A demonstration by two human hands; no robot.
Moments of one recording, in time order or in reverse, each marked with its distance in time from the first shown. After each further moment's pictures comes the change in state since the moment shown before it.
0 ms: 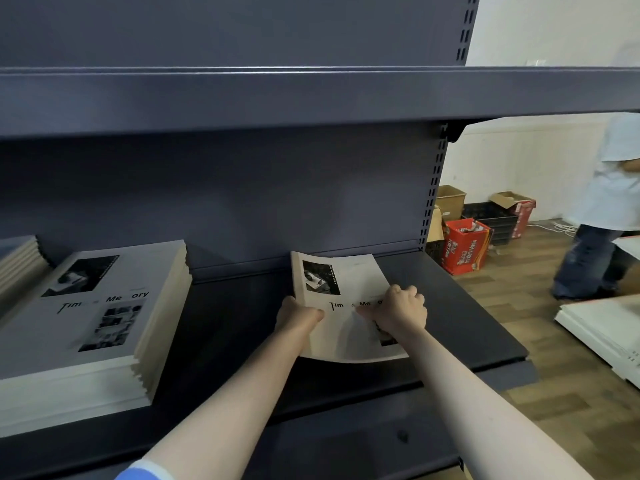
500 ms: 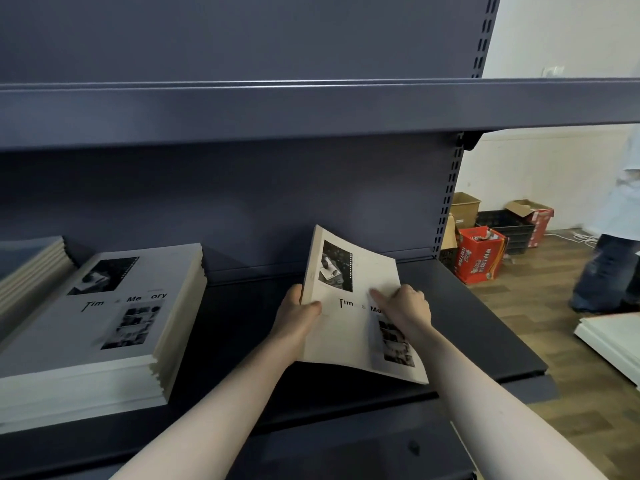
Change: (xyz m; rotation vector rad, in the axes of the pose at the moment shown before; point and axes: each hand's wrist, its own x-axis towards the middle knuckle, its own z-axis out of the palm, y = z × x) left_hand -0.017 0.001 -0.030 -0.154 -0.043 0.262; right_hand 0.018 -0.008 -0.001 0.311 -0.057 0.050
